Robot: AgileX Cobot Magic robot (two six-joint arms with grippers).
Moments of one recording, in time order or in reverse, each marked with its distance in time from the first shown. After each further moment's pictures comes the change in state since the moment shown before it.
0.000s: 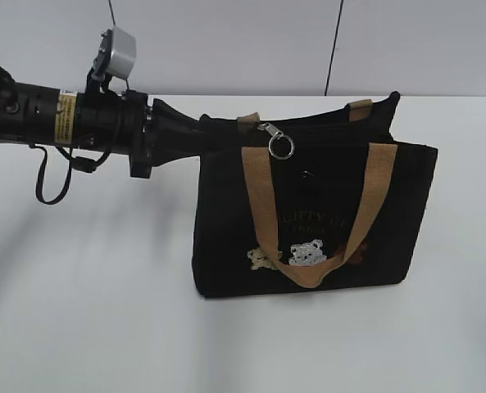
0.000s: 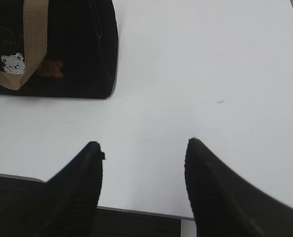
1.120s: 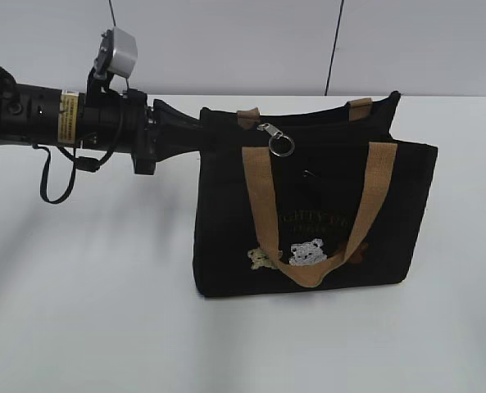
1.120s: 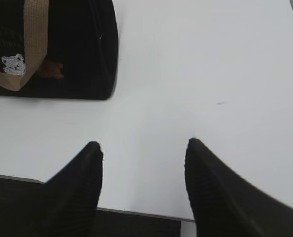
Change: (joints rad) left arm -0.002 0.013 -0.002 -0.036 0.017 0.000; right arm 0.000 0.000 -0.001 0.000 -0.001 0.000
